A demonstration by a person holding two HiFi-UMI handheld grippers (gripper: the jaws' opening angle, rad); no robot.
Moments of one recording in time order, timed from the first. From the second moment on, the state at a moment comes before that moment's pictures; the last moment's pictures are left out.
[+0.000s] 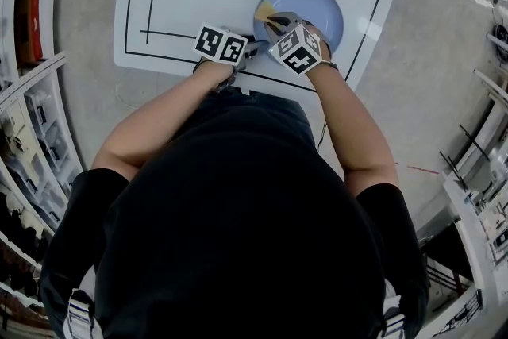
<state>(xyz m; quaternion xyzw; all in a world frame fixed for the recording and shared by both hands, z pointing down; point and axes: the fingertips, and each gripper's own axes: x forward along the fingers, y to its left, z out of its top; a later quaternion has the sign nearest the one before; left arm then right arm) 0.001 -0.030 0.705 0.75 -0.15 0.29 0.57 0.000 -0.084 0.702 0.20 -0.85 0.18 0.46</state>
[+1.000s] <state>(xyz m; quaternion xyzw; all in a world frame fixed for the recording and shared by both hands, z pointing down) -0.009 -0.072 0.701 0.74 -0.22 0.22 0.59 0.069 -0.140 0.703 0.30 -0.81 0.18 0.48</state>
